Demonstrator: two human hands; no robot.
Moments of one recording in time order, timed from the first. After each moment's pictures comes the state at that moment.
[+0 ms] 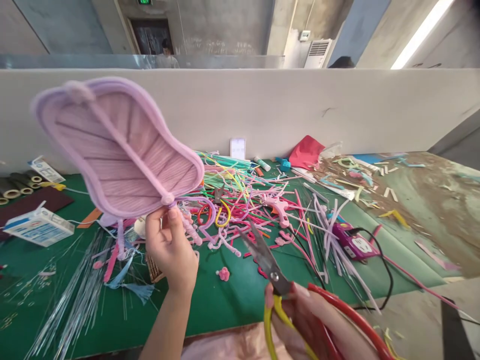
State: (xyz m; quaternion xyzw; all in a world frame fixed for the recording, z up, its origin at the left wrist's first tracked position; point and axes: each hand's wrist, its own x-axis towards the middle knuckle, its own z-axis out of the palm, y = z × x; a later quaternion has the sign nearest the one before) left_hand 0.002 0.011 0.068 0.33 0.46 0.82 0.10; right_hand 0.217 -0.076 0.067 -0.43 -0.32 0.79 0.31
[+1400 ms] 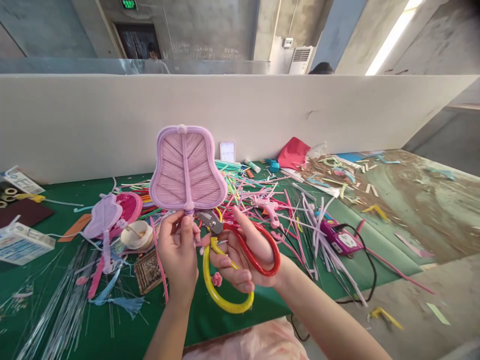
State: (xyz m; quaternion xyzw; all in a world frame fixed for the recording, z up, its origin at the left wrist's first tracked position) left_hand 0.017 0.006 0.066 0.39 0.53 0.72 0.22; right_hand 0.153 0.038 0.081 -0.07 -0.28 0.95 0.13
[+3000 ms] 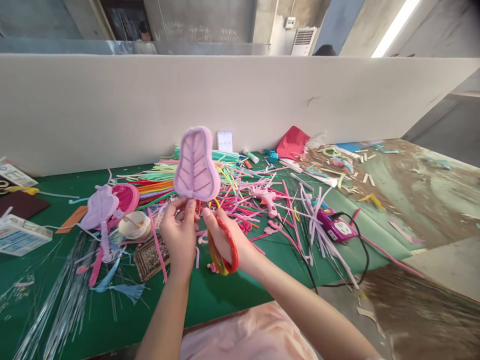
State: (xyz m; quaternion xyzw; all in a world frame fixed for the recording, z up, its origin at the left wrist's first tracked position) left_hand 0.006 0.027 0.052 0.37 0.56 0.69 0.26; right_hand 0.120 0.025 0.058 -0.49 -0.64 0.49 0.32
